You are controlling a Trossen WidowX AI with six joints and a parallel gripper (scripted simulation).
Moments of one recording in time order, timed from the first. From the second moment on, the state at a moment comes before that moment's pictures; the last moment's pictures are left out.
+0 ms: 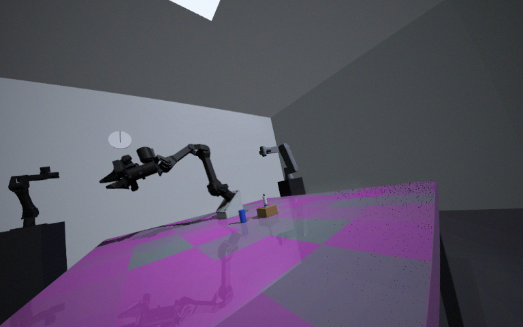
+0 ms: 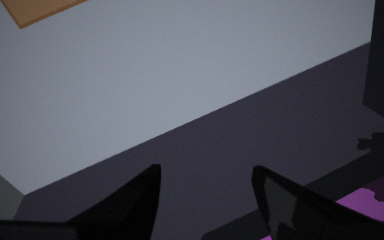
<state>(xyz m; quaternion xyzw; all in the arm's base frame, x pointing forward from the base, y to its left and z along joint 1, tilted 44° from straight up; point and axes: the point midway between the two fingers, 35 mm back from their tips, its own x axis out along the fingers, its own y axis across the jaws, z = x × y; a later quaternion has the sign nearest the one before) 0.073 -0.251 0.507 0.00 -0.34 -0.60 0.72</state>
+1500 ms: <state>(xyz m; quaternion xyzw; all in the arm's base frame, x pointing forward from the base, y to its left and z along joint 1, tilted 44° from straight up) 0.271 0.017 0.095 -0.30 0.62 -0.21 0.69</state>
